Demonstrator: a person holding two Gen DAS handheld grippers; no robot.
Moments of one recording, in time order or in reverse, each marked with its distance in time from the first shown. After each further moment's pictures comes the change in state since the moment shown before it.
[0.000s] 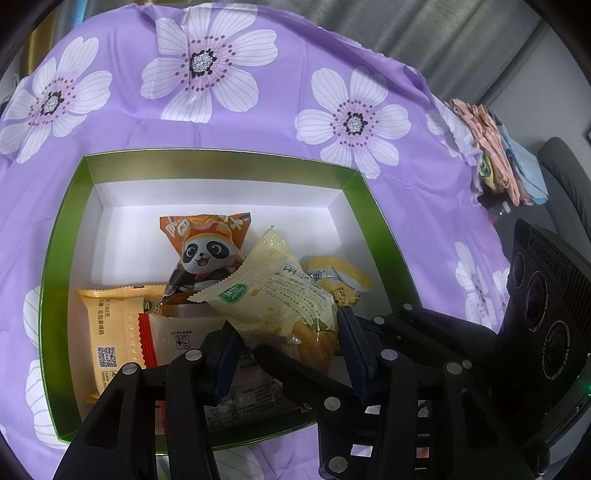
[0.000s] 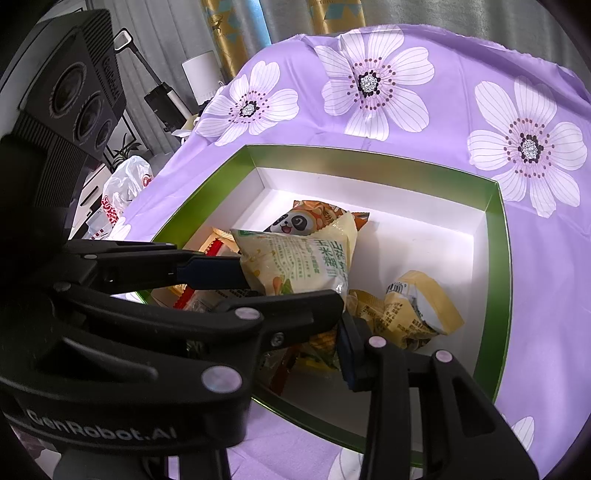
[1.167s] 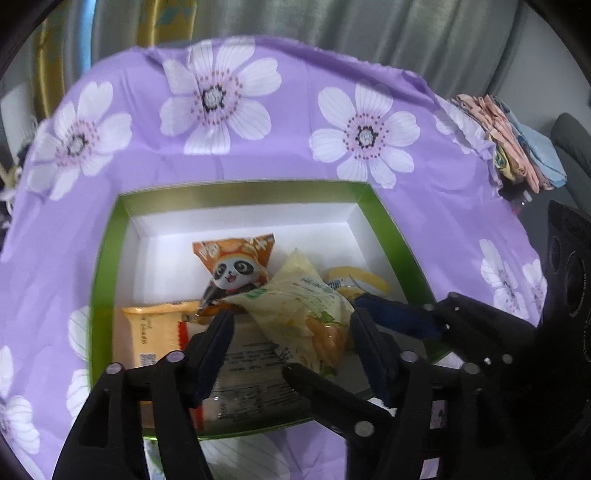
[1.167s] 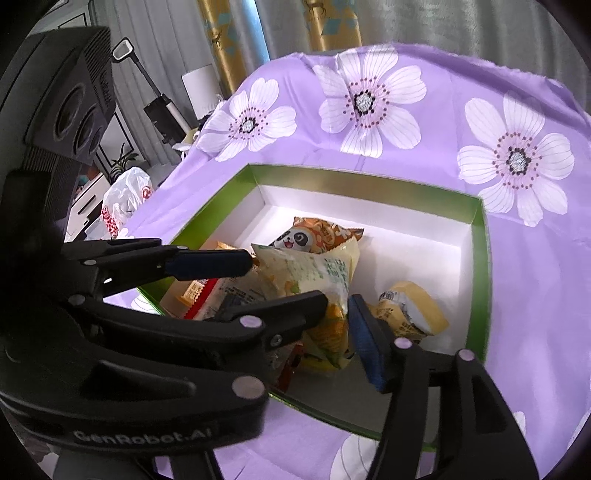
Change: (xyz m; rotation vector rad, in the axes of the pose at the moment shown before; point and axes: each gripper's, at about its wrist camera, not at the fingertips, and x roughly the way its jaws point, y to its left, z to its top) left arm -0.027 -0.014 -0.010 0.094 -0.107 0.171; right arm -0.024 0.007 0.001 -0.007 -0.065 -0.032
